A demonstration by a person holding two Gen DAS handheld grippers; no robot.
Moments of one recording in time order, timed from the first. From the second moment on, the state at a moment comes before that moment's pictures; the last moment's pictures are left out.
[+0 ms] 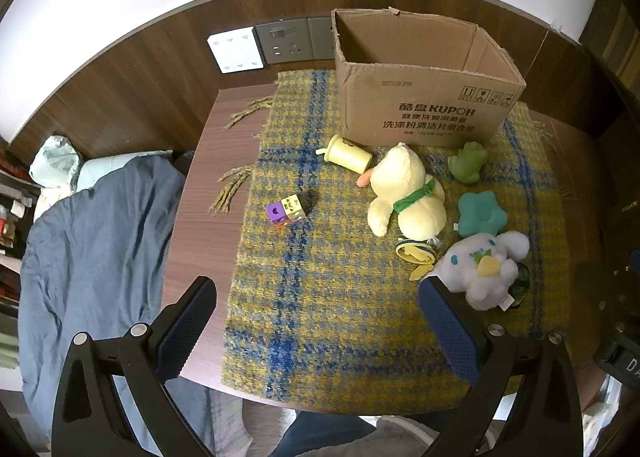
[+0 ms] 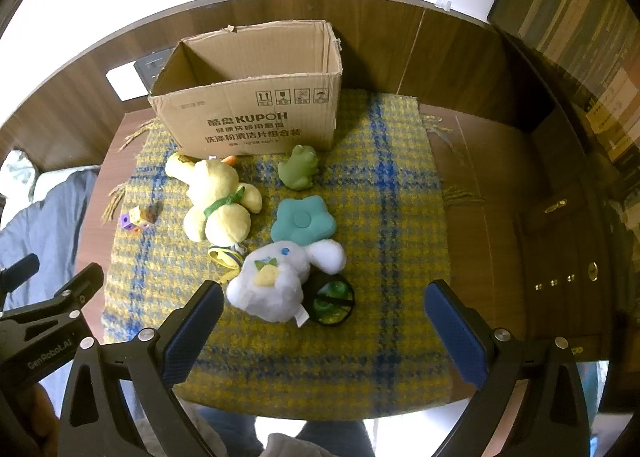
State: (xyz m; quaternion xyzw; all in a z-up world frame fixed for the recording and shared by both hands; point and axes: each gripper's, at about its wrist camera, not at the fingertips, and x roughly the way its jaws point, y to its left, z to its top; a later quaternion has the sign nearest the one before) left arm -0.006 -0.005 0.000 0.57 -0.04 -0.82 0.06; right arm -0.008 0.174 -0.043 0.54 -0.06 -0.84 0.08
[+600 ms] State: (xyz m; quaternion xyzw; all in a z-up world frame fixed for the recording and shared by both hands) left arm -0.004 -0.004 -0.001 0.57 -0.04 -0.82 0.06; right arm -0.006 0.174 -0.046 0.54 -0.06 -0.84 0.08
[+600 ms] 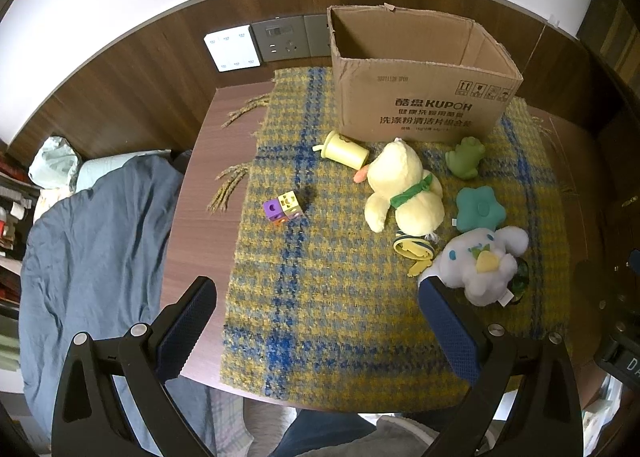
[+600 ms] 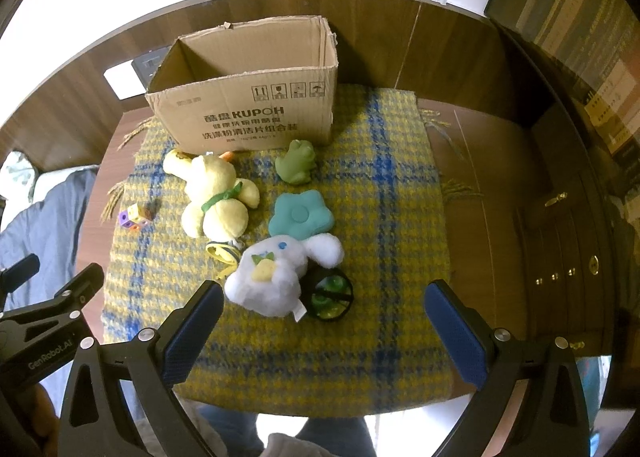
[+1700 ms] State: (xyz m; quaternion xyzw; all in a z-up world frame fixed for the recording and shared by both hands) left arm -0.005 -0.004 -0.006 0.57 -0.04 -0.82 0.06; right arm -0.007 0.174 -0.052 0.54 -0.07 -0.83 0.08
